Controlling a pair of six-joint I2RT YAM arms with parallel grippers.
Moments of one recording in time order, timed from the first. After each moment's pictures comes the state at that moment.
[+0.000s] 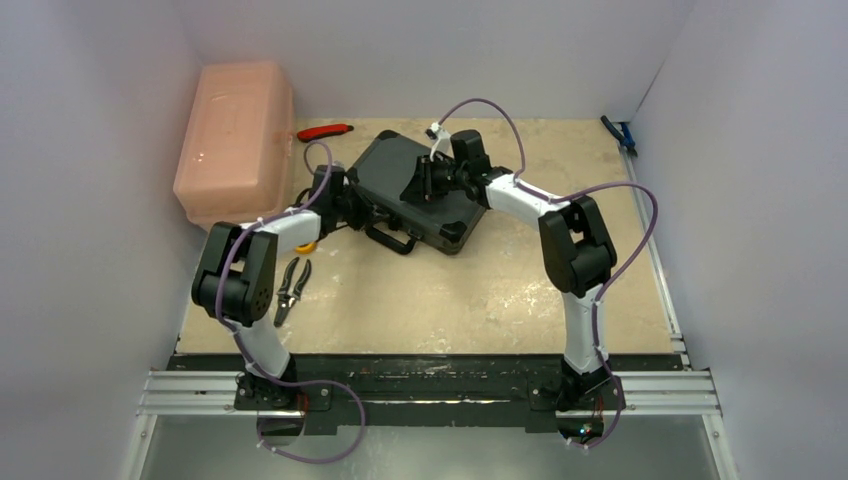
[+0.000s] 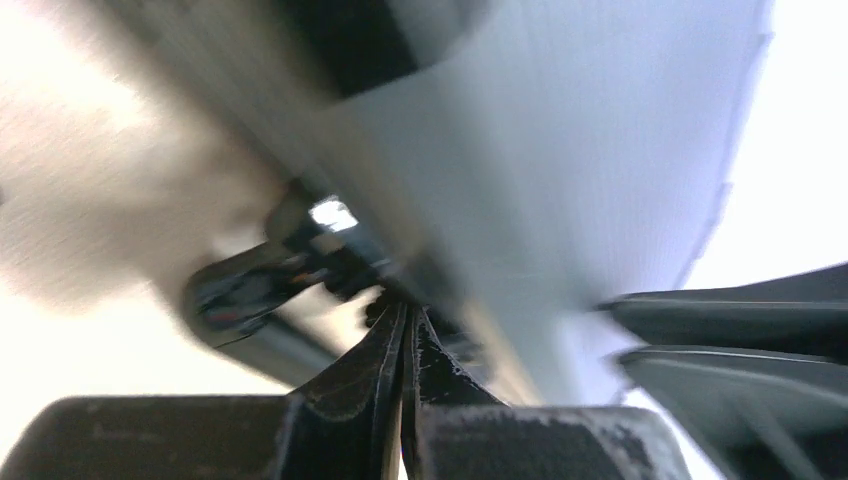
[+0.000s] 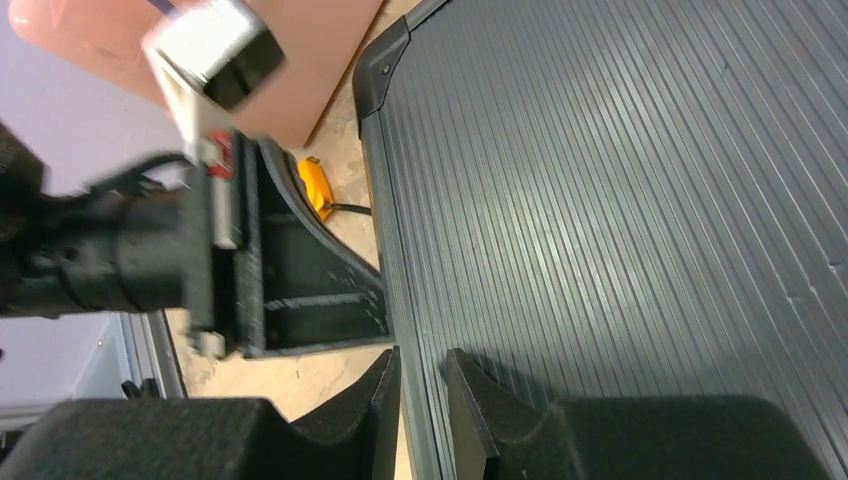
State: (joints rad) left arm -0.26 1.79 0.98 0.04 0.31 -0.99; right arm 0.49 2.09 1.55 -0.02 -0.60 0.39
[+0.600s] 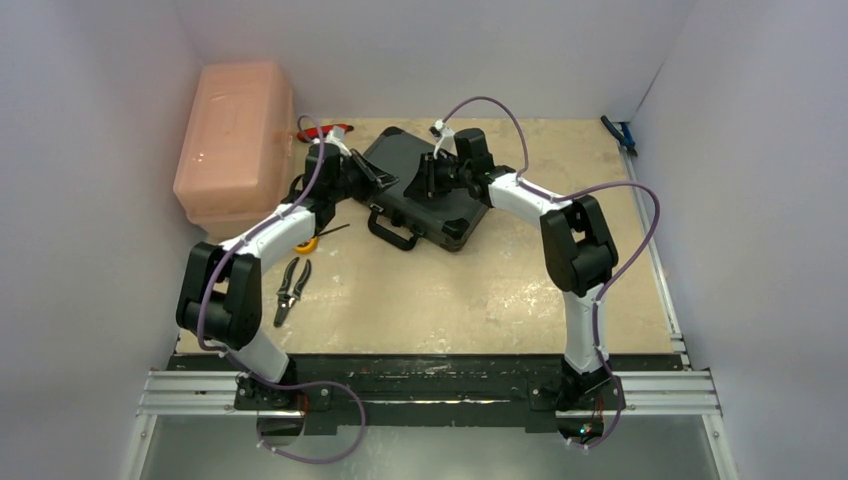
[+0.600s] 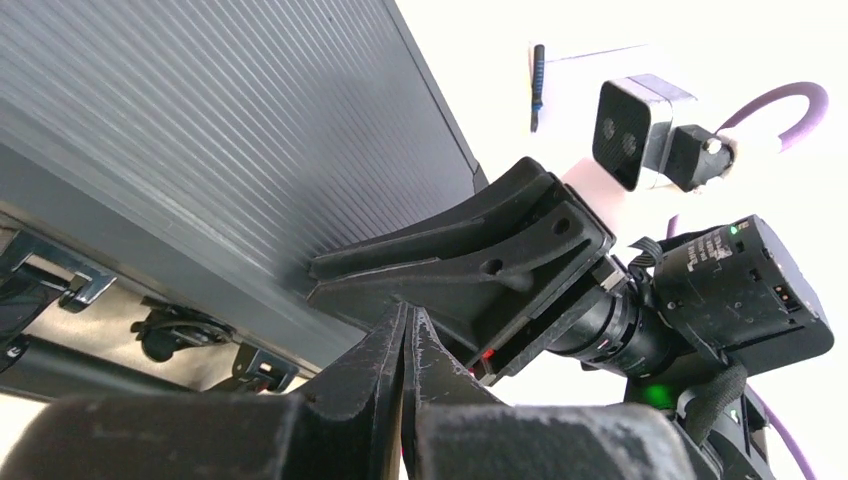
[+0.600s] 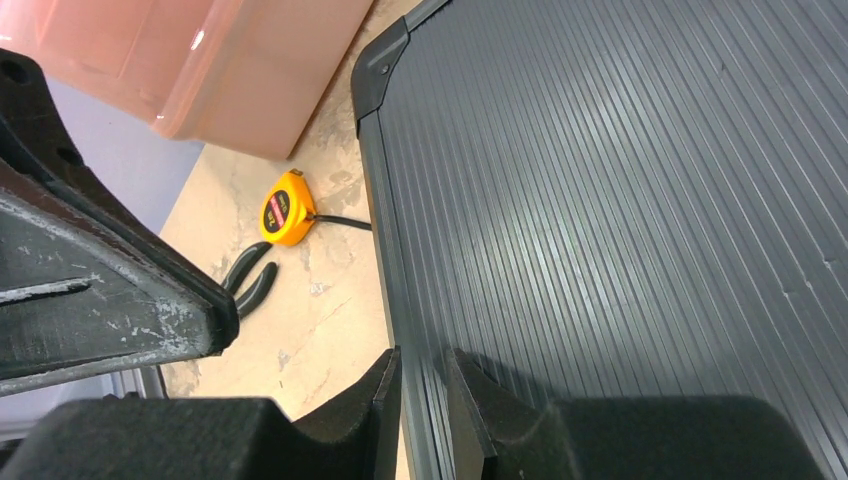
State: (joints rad) left arm -0.29 1.64 1.07 0.17 0.34 -1.05; right arm 0.48 2.09 1.55 -0.02 -0.59 0.38
